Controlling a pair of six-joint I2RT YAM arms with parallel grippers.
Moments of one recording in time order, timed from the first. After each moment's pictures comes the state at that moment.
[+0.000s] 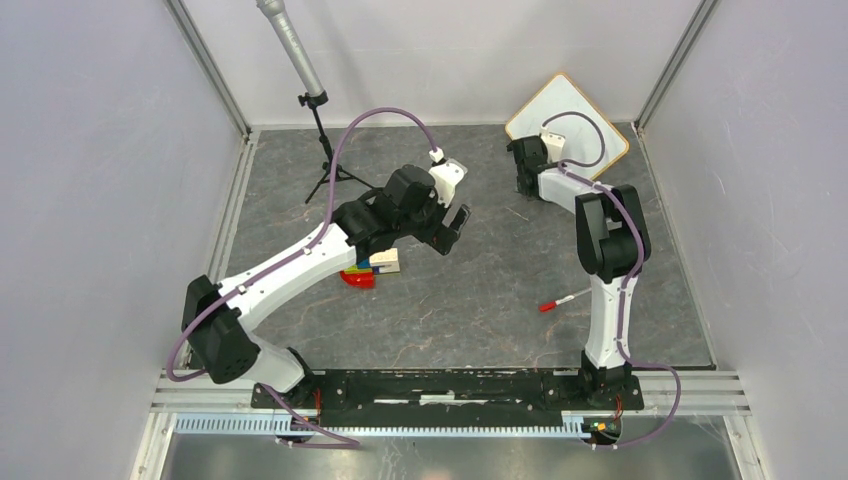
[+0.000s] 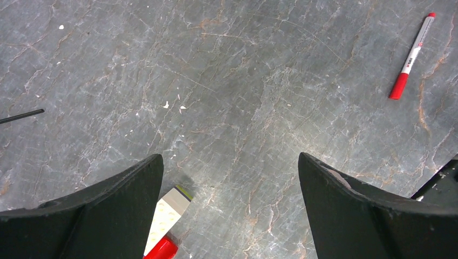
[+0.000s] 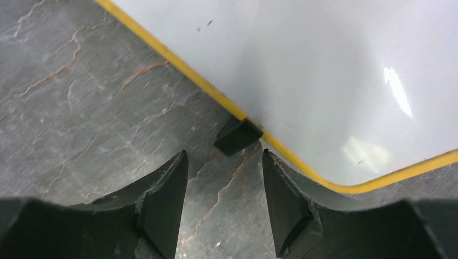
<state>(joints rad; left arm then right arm) -0.84 1.46 1.32 -0.49 -0.09 -0.05 0.25 2.13 1.49 -0.27 0.54 0.49</state>
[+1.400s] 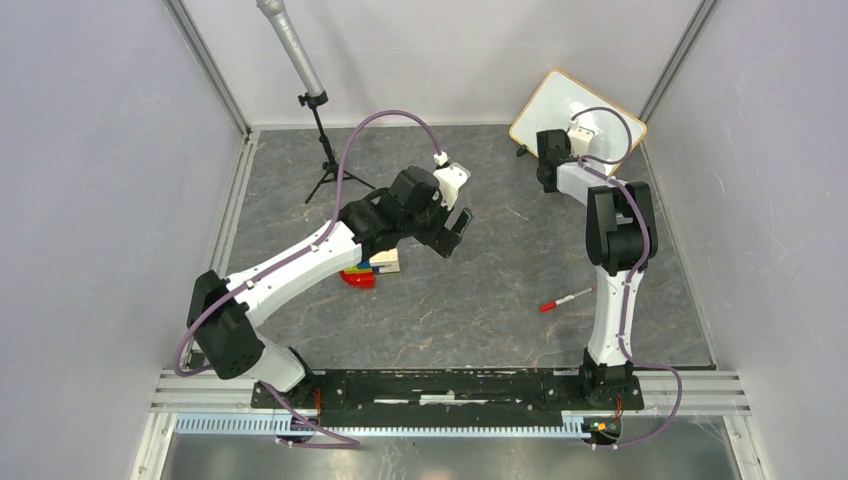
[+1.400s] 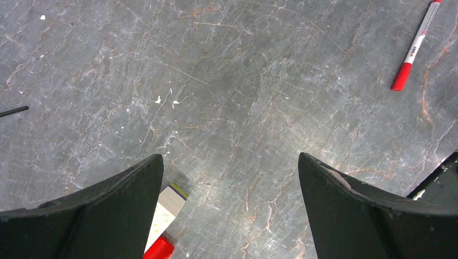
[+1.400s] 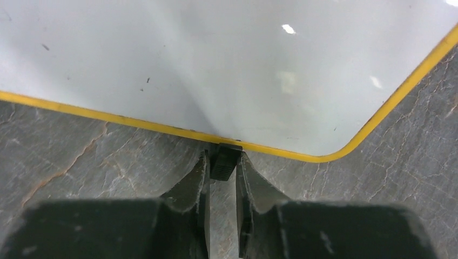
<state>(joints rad) -0.84 1.49 1.32 -0.50 -0.07 -0.05 0.13 2.19 1.56 -0.26 0.67 0.45</state>
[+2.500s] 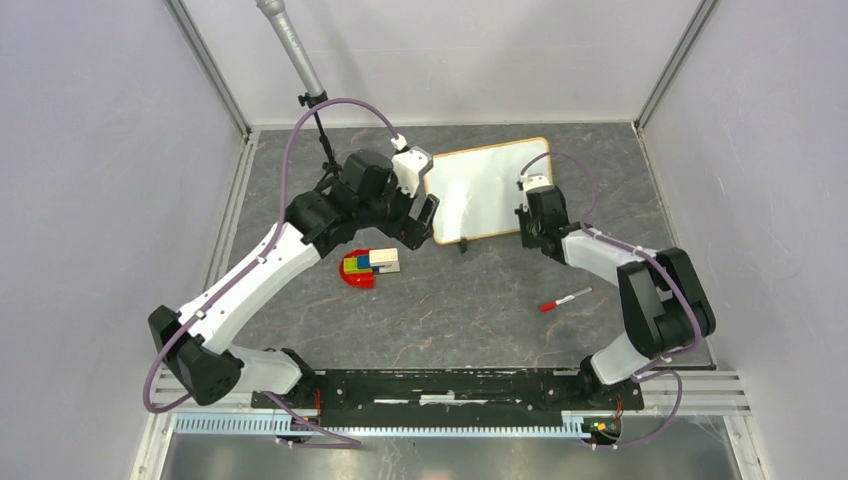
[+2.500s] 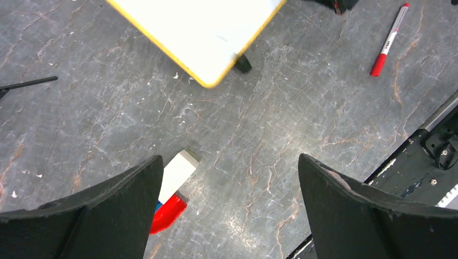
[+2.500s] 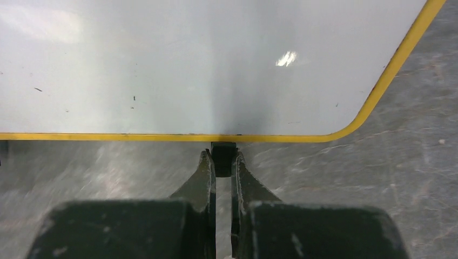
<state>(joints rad) -0.72 1.34 1.38 -0.71 0.06 -0.03 0.30 1.60 0.83 -0.04 0.20 0.07</state>
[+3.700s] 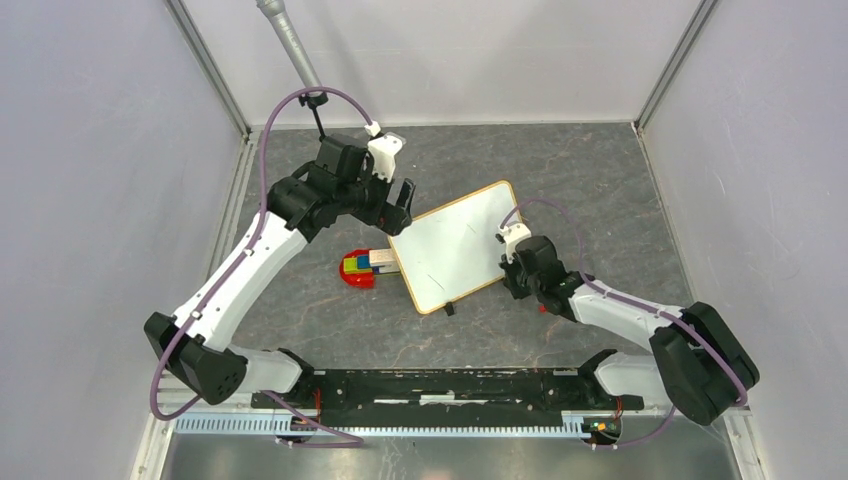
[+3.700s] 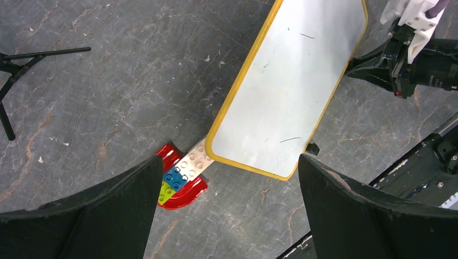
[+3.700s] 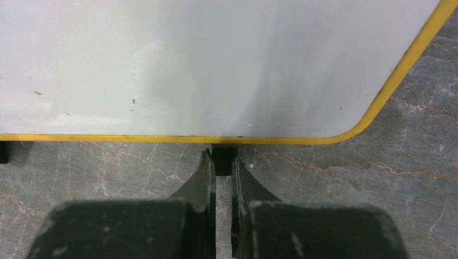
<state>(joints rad) -0.56 1.33 1.45 -0.84 0.11 -0.01 0.58 1.25 0.46 -0.02 0.07 0.07</state>
